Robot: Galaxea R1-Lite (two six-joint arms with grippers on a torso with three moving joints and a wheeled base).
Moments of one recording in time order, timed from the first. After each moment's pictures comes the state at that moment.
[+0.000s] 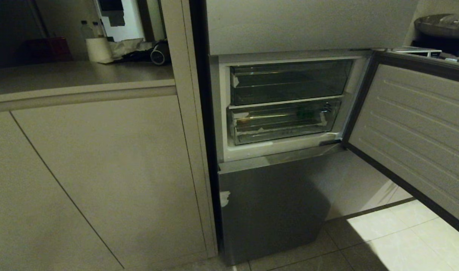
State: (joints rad) left arm -0.01 0.00 -0.03 0.08 0.00 0.00; right arm -1.52 1.30 -0.54 -0.82 0.60 0.38
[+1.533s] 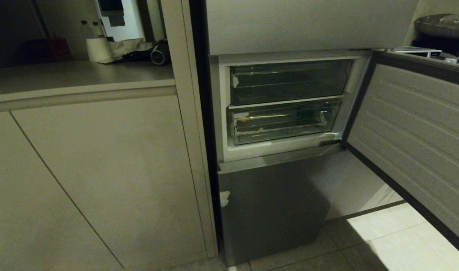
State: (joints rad) left arm -0.01 0.00 -0.03 0.08 0.00 0.00; right arm -1.49 1.17 -0.47 -0.82 0.70 0.41
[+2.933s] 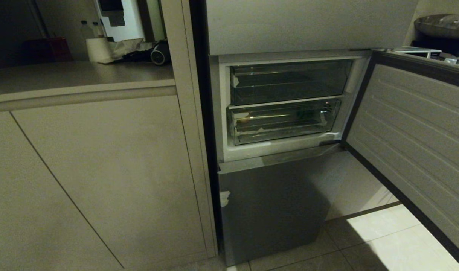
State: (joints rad) left arm -0.01 0.00 -0.03 0.08 0.00 0.00; right arm -1.53 1.24 -0.59 -1.15 0.49 0.81
